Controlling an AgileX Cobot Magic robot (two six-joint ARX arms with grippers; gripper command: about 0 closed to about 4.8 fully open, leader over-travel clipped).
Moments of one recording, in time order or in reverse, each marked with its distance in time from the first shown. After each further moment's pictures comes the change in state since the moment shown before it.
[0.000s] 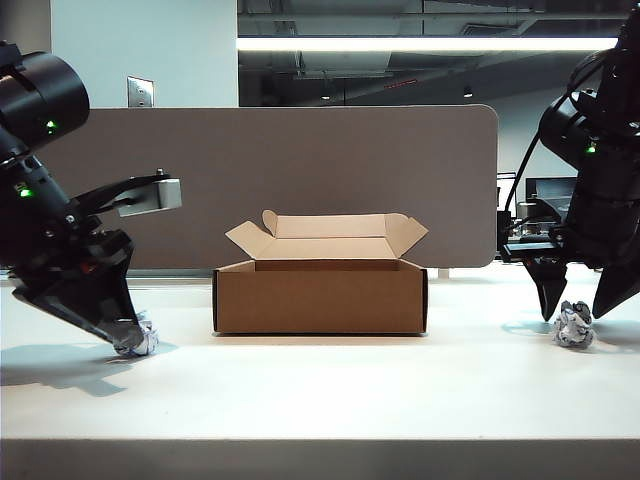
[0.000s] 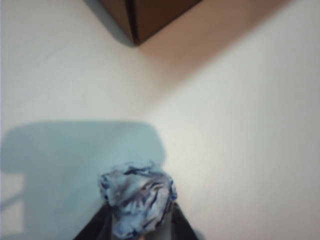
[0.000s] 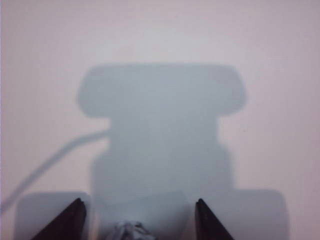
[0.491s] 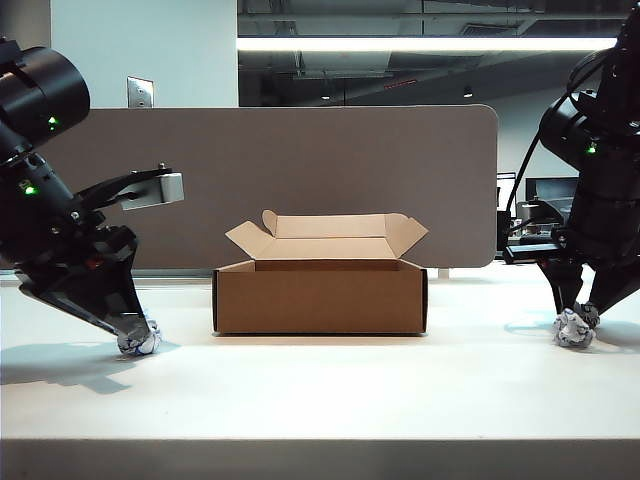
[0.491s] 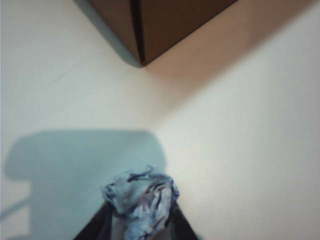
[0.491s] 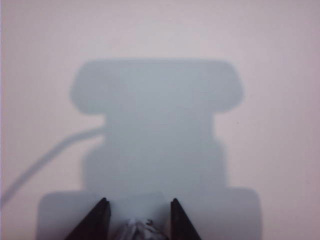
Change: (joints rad) left arm 0.000 0.000 0.000 0.035 0.000 0.000; right arm 0.000 0.000 0.002 -0.019 0.016 0.003
